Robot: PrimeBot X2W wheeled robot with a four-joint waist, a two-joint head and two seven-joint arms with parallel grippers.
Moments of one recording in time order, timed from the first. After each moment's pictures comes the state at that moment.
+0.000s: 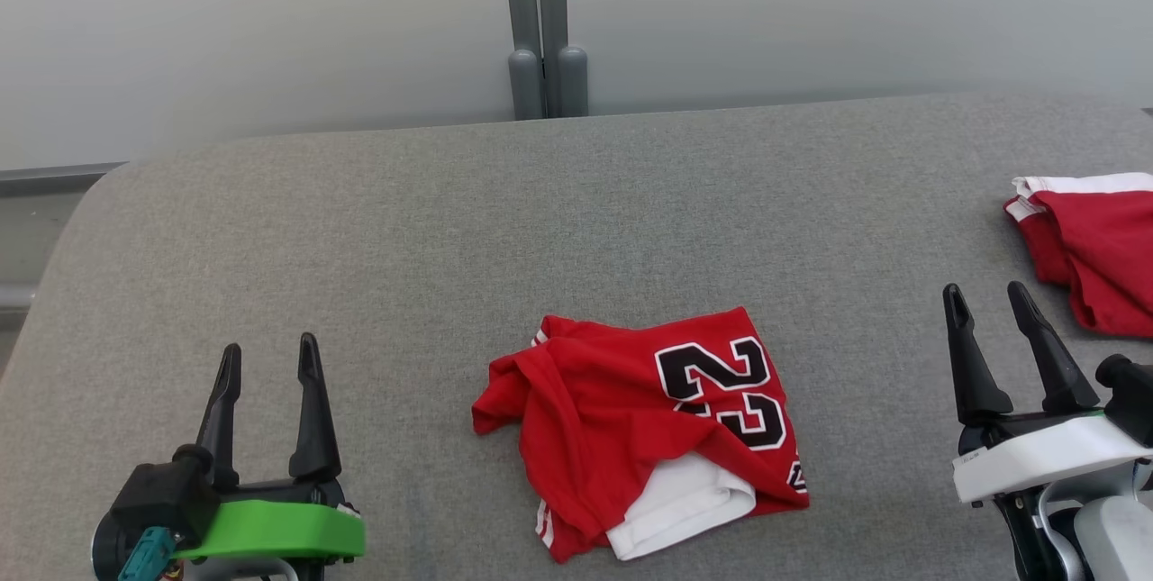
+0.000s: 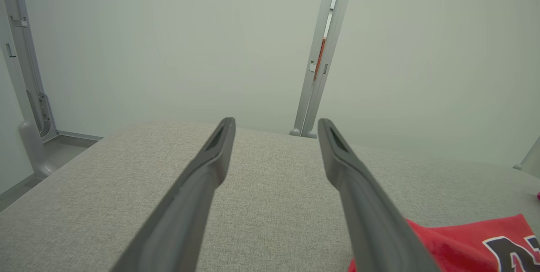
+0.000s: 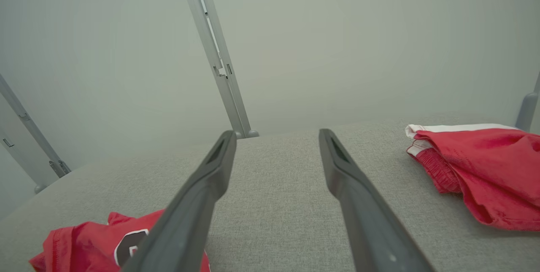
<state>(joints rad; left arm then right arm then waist) 0.01 0.05 -0.03 0.08 -0.29 -0.05 -0.26 -0.05 -0.28 0.06 0.12 0.49 0.13 -0.26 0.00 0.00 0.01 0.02</state>
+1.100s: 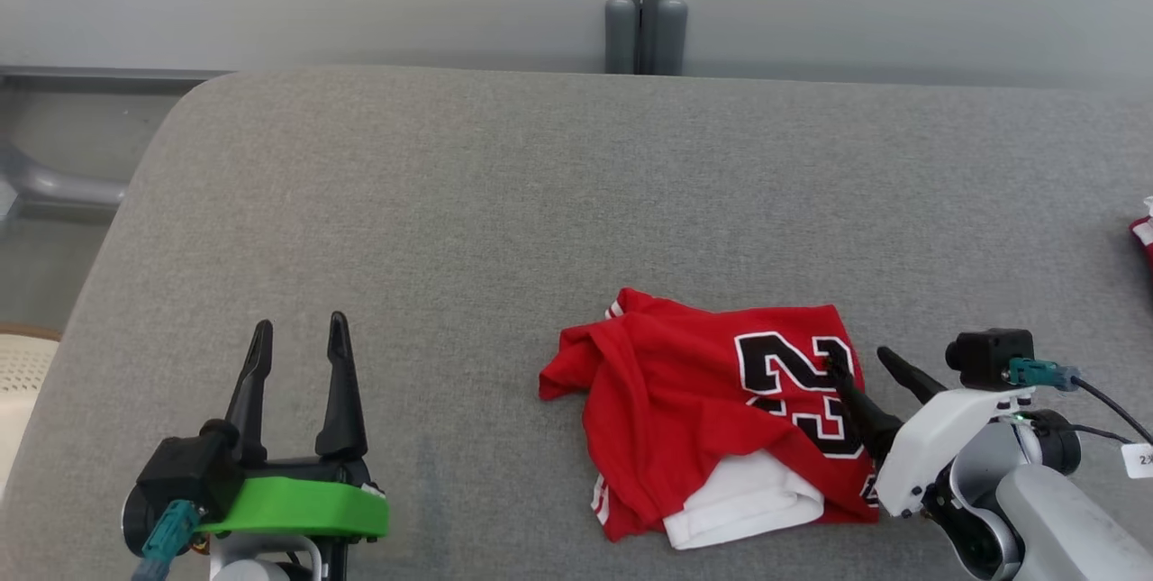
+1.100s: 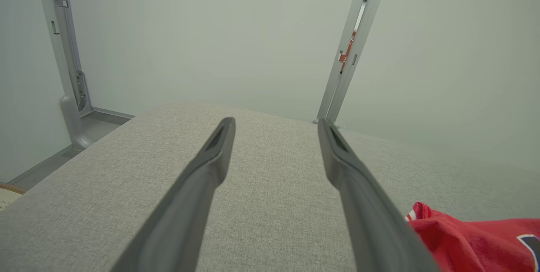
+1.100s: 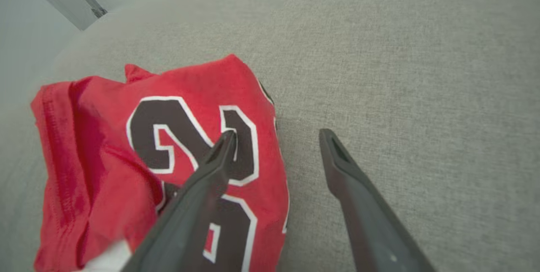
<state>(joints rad) -0.04 0.05 -0.08 0.10 -0.32 -0.05 -0.26 -0.24 -0.35 0.38 0.41 0.65 0.13 0.00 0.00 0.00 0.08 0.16</state>
